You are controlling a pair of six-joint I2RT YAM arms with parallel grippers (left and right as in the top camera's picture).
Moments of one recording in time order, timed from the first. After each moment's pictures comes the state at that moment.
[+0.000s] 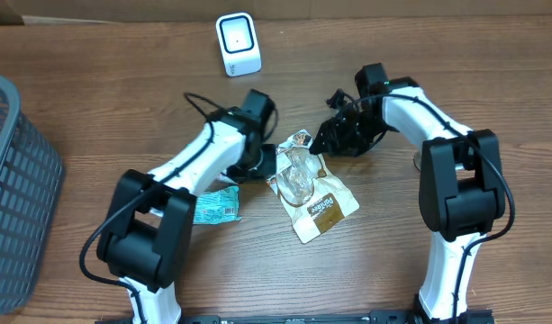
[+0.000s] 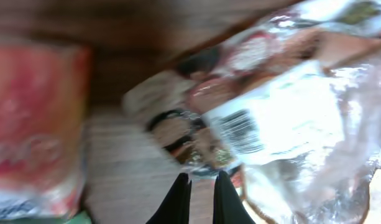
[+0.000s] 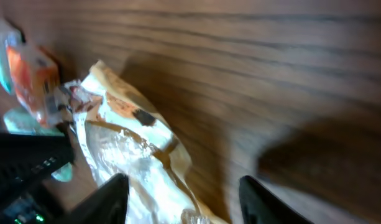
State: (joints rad) left arm -0.43 1.95 1.33 -0.85 0.18 -0.49; right arm 0.20 2.17 1.52 -0.88 -0.63 0.01
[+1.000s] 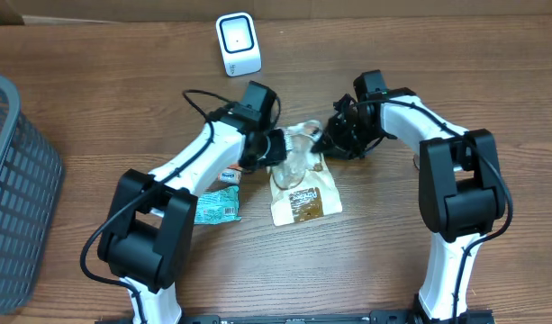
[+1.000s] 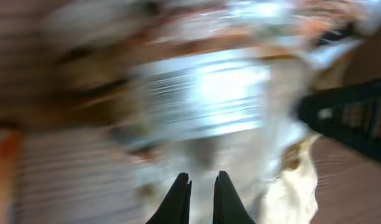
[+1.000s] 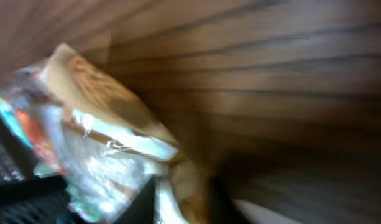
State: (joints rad) left arm -0.46 1.95 1.33 -0.62 0.25 -0.55; right arm 0.21 2.16 1.45 -0.75 -0.64 0.35
